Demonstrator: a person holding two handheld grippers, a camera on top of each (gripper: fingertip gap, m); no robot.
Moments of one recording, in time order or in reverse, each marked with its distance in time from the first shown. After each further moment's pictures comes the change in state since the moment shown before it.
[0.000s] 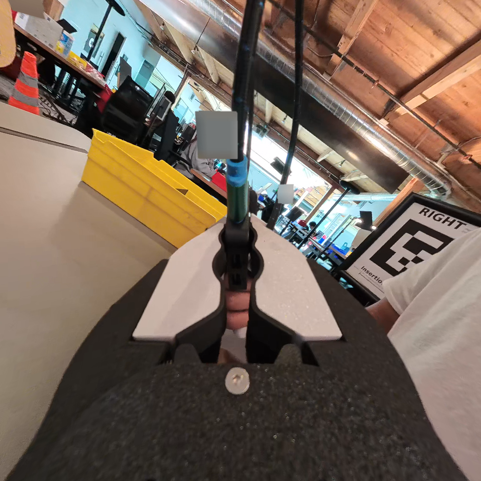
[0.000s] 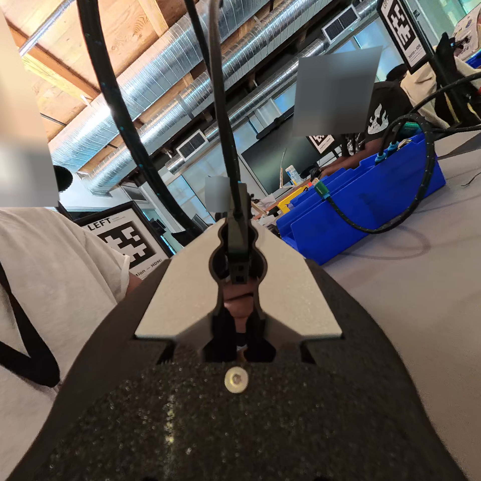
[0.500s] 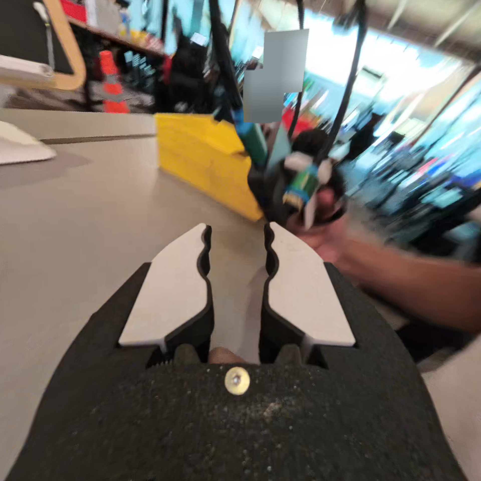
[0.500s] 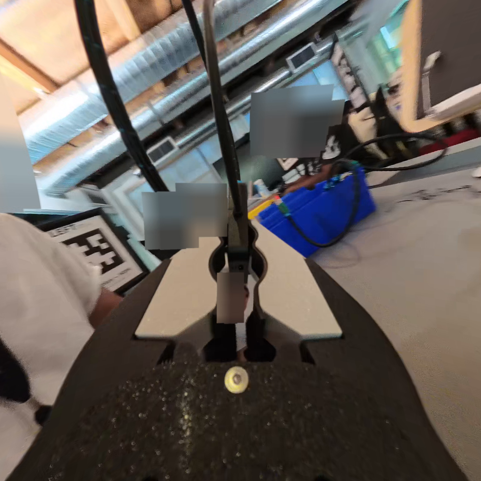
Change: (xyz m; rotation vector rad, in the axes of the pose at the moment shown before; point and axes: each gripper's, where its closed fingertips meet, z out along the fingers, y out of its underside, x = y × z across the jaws) left arm -0.033 0.011 -0.003 -0.228 -0.255 0.311; right arm 0.013 -0.036 -0.034 0.040 0.115 -0.099
